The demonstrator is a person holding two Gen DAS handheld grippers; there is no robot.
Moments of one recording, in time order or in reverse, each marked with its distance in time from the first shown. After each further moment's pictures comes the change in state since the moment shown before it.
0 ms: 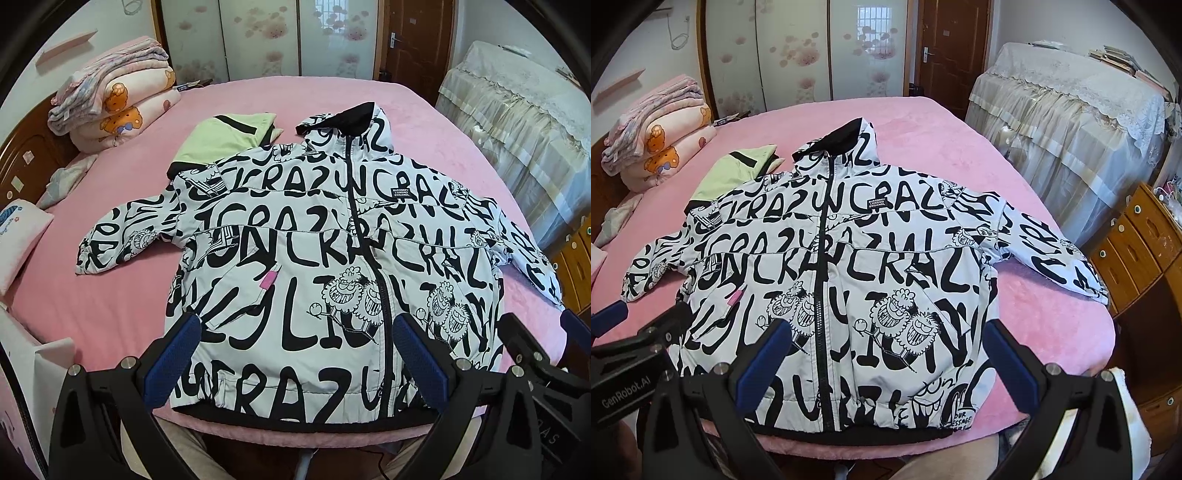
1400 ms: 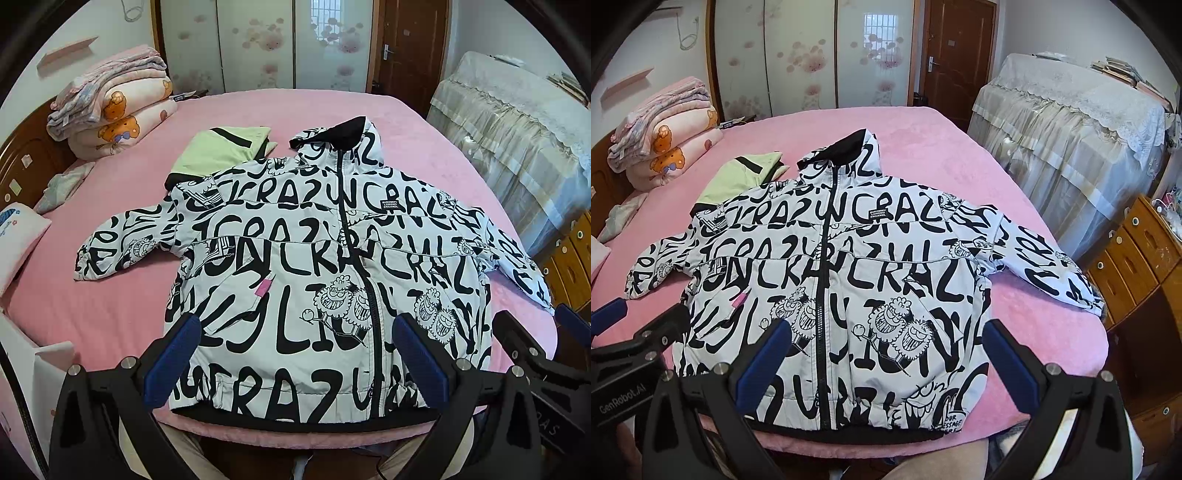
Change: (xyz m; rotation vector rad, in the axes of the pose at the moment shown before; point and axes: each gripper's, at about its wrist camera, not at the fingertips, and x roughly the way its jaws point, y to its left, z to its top) left arm -0.023 -0.011 -0.002 0.002 -0.044 -0.019; right arm -0.019 -0.010 -0.004 -0.015 -0.044 0.022
